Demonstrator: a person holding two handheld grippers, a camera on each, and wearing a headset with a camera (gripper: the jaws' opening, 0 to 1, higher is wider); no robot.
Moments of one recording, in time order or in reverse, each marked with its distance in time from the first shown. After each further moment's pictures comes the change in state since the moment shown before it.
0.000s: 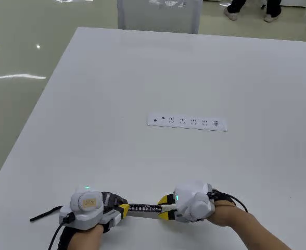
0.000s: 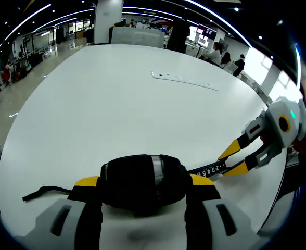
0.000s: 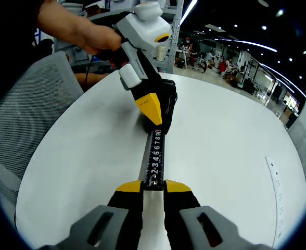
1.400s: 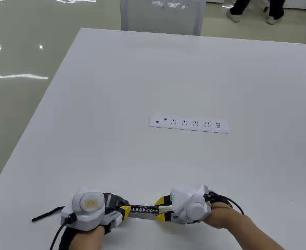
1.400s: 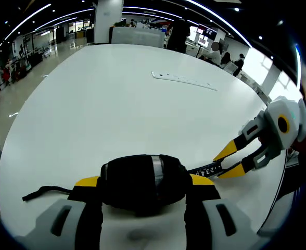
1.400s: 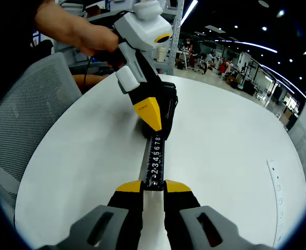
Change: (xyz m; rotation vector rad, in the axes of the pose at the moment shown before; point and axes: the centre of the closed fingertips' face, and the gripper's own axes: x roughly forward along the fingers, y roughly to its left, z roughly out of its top) left arm 0.001 -0.001 0.000 -0.001 0.003 -0.004; right arm 0.009 -0.001 0.009 -0.003 -0.009 -0.001
